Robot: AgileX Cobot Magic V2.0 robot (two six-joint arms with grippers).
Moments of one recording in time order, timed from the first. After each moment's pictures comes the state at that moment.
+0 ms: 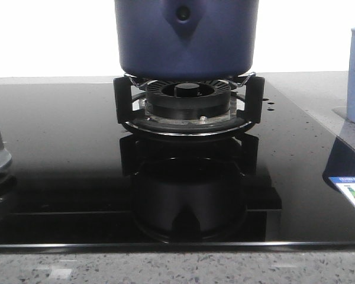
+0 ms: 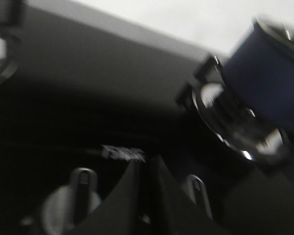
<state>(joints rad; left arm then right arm) -0.04 0.41 -0.38 -0.76 0.57 0.35 -0.08 0.46 -0.58 -0.08 0.93 0.25</state>
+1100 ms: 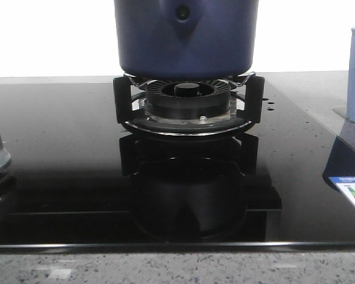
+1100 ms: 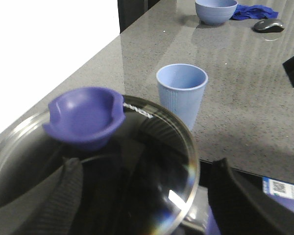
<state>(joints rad) -0.29 1.45 -1.20 -1.37 0.94 1.61 -0.03 0.48 -0.63 0.08 0.74 -0.01</state>
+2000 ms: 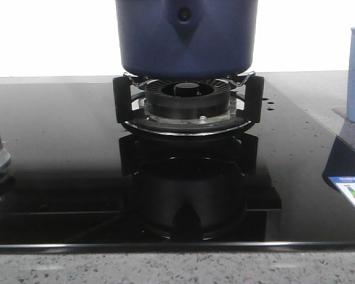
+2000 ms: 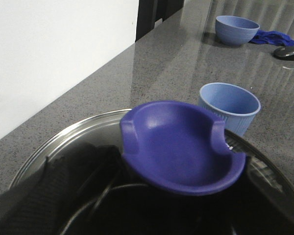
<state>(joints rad) -0.31 1.75 -1.41 -1.52 0.93 1.64 -0.03 0.48 -0.63 0.12 0.74 -0.02</state>
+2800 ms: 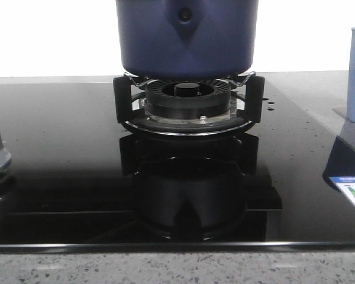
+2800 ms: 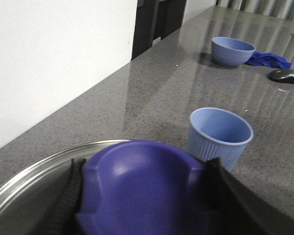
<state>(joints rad) -0.38 1.76 -1.41 -1.64 0.87 1.68 -0.03 0.48 -0.63 0.14 0.73 -0.02</state>
